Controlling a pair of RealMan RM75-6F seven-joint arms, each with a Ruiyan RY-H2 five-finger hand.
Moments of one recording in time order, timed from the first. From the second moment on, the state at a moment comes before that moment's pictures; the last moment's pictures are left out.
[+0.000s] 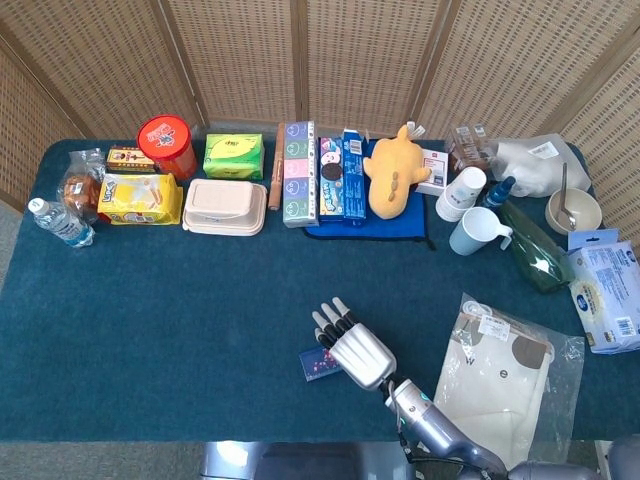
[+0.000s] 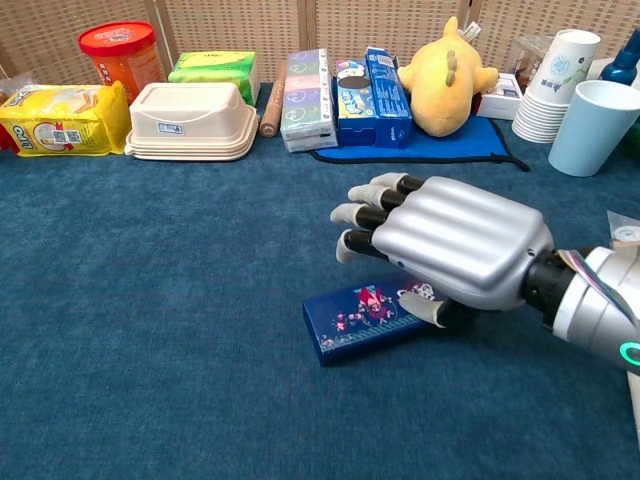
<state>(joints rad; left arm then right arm) 0.09 -1.09 -0.05 -1.30 1.55 1.75 -0.47 0.52 -1.64 0.10 -1.68 -1.51 0.96 -0.92</state>
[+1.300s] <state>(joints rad) 0.09 -1.10 -0.05 -1.29 1.56 1.74 -0.48 0.61 -1.48 0.02 -1.93 -1.21 0.96 -1.20</state>
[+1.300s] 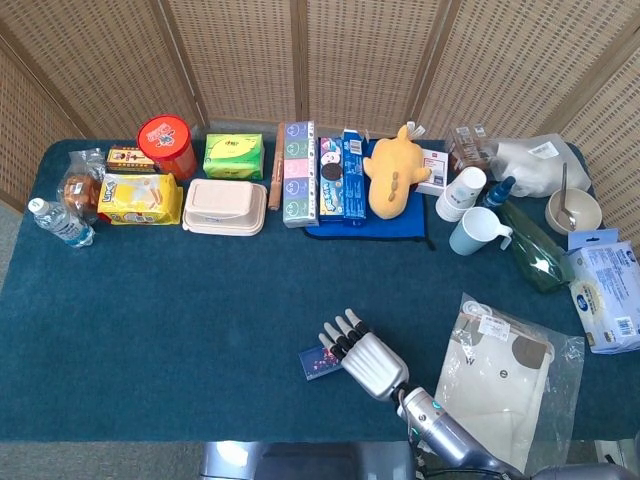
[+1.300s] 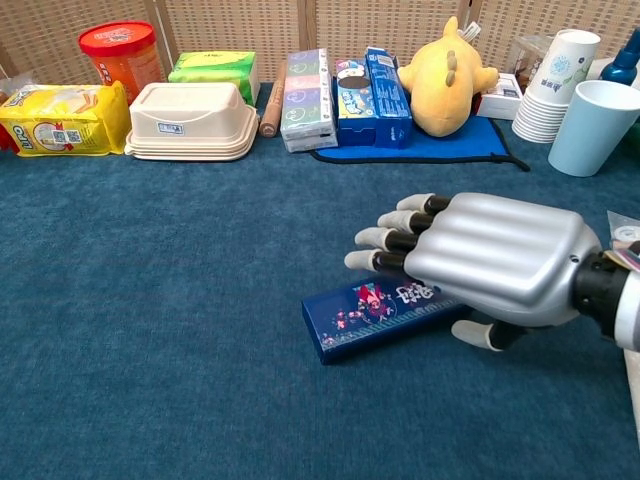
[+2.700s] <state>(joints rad) 0.09 -1.13 -0.04 -1.24 1.54 1.71 -0.51 0.83 -1.50 0.11 -1.87 -0.94 0.96 -0.97</state>
